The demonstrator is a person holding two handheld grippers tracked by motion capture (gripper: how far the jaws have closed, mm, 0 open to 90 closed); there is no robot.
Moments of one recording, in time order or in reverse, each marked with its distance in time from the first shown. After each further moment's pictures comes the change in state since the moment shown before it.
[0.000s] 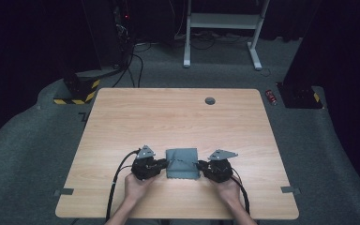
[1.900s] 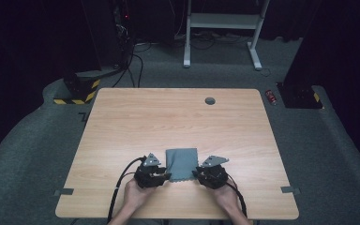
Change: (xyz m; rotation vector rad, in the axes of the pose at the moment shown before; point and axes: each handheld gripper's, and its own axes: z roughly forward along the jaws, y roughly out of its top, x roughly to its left) left arm -0.019 -0.017 0.004 0.158 -0.015 0.047; right arm 0.022 -0.008 0.009 0.103 -0.030 -0.081
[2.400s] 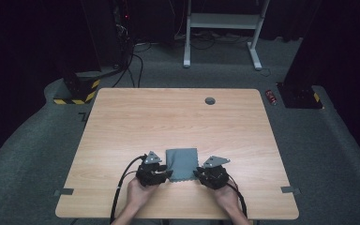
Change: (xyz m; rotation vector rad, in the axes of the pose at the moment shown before) left arm -0.005 0.007 0.009 0.001 0.044 -0.017; right arm -0.001 -0.003 -0.001 -0.004 -0.010 0.000
